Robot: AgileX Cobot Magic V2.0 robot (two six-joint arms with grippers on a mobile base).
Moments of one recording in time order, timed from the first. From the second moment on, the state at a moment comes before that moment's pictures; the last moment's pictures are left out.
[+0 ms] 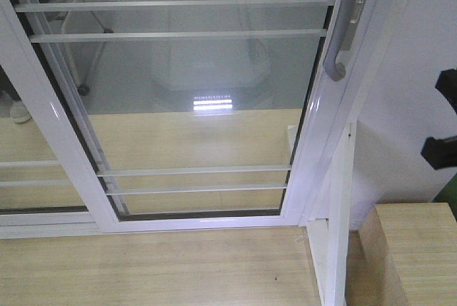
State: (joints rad) left arm -0.10 0.82 -0.63 -0.03 0.02 -0.01; right arm 0.26 0.69 -0.53 -0.17 0.10 0.10
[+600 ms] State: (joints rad) left arm -0.10 0.94 -0.66 -0.03 -0.09 -0.01; right arm 0.26 0.92 -0.55 -0.17 -0.23 0.10
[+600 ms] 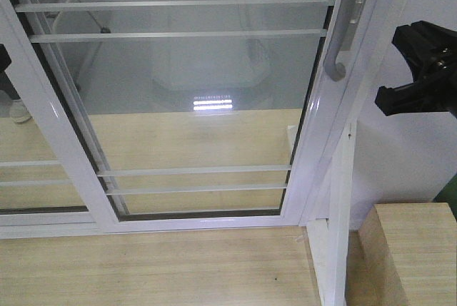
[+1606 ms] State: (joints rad) left arm -0.10 0.94 -0.66 -0.03 -0.09 -0.01; right arm 0.15 1.24 -0.56 -0.07 -0.48 0.10
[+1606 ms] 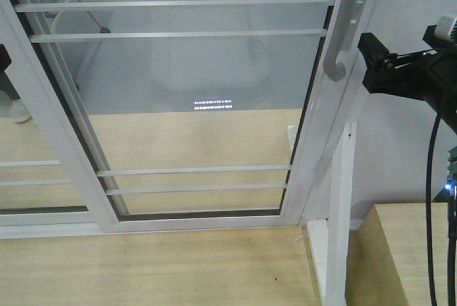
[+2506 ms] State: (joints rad) left arm -0.10 0.94 -0.66 -0.03 -0.09 -0.01; right arm 0.14 1.85 -1.13 -0.14 -0.48 0.10
